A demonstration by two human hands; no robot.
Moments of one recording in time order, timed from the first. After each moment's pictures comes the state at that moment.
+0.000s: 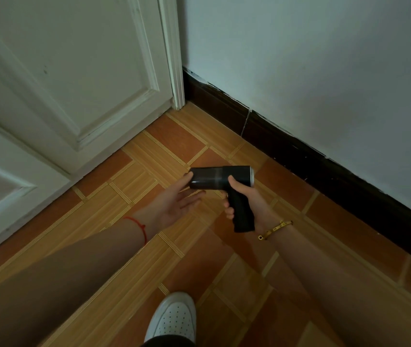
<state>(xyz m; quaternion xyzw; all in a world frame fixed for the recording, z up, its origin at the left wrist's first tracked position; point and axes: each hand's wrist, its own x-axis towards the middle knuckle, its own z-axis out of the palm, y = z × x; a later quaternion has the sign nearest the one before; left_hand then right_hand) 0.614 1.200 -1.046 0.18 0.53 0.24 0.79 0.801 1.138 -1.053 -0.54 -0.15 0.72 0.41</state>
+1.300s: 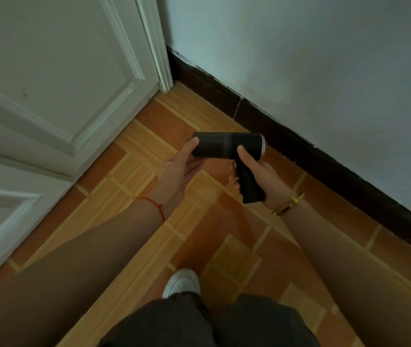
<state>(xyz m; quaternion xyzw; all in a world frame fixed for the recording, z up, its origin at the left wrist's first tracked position) 0.658 1.232 -0.983 0.24 0.57 0.32 0.72 0.830 1.162 -0.972 -0.60 -0.16 0.67 0.40</state>
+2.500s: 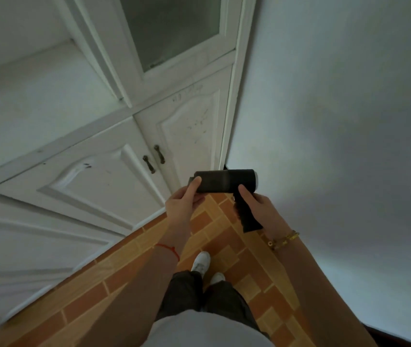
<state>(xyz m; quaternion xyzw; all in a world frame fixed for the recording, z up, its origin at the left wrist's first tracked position) 0.547 1.064 -0.241 0.15 0.62 0.47 0.61 0.722 1.051 -0.231 -0.65 -0.37 0.60 0.29</state>
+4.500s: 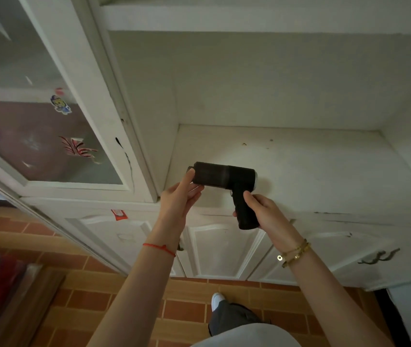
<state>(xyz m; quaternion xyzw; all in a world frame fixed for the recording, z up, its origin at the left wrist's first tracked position) -0.111 0.915 -0.114 0.06 0.59 0.69 0.41 0.062 1.011 -0.114 -0.42 -0.63 0.63 0.15</state>
